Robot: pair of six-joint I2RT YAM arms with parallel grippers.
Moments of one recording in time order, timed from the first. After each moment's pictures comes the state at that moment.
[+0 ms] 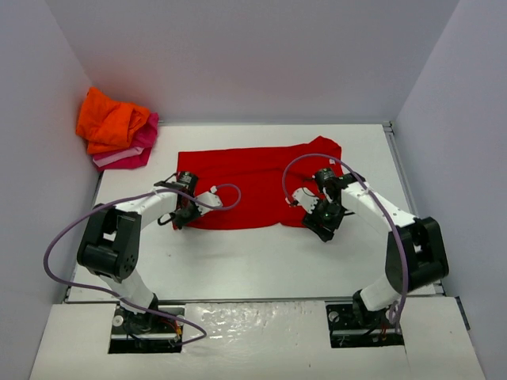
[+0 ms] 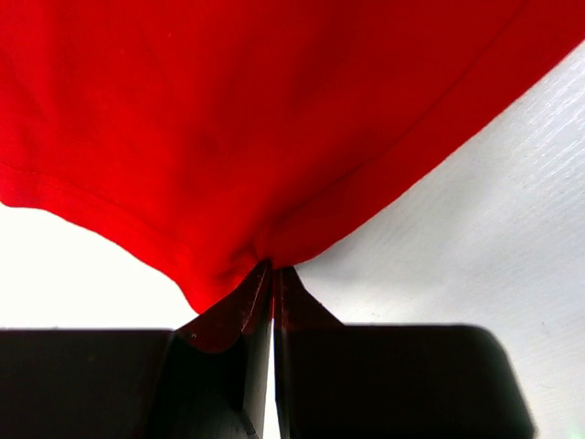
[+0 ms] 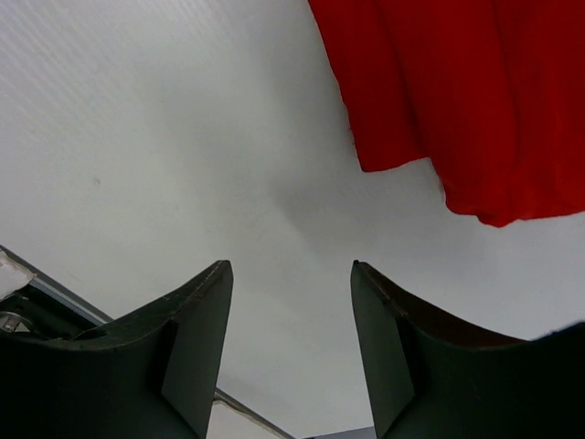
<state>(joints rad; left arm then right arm) -0.31 1.67 0.99 -0.63 0.00 0.77 0.34 1.51 1.01 -0.96 -0.12 -0.70</state>
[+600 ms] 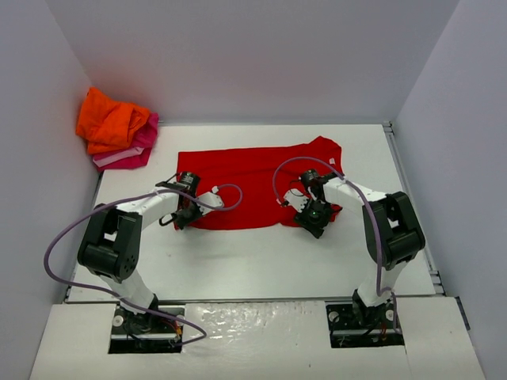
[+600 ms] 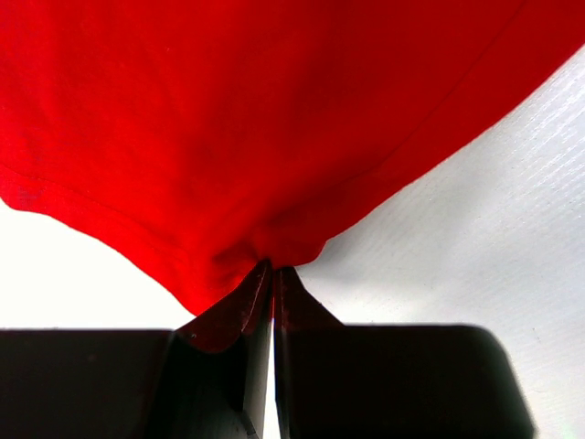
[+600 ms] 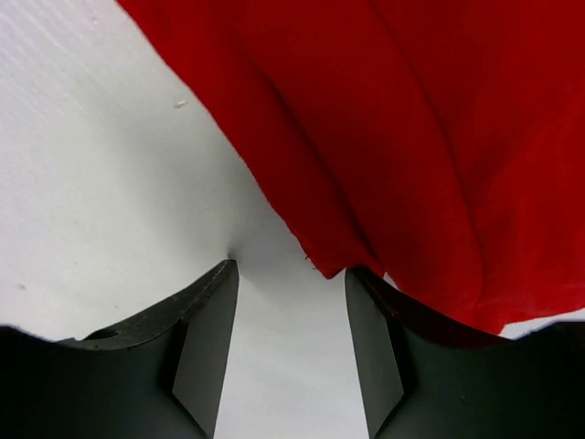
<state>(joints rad) -0.33 1.67 0.99 -0.63 -0.01 0.75 0.38 1.76 1.06 -0.80 -0.05 -0.66</state>
